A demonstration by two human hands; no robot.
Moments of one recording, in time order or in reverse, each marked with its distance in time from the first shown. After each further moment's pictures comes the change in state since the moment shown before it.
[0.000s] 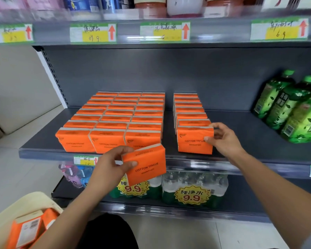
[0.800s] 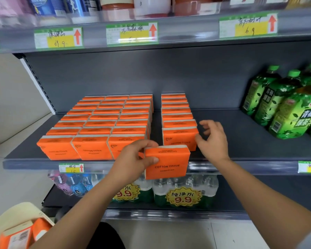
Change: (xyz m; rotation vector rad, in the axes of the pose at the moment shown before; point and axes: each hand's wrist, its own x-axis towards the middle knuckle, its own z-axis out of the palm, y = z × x) left_hand 0.018 0.068 0.067 0.034 -0.237 0.133; right_hand -0.007 0.005 0.000 -0.322 0.289 -0.254
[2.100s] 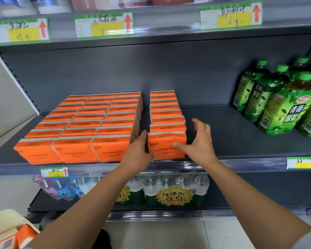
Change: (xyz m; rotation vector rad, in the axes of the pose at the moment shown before) left_hand 0.056 -0.012 0.050 0.213 -0.038 -0.134; right_hand -0.003 0.006 0.000 0.053 -0.197 0.113
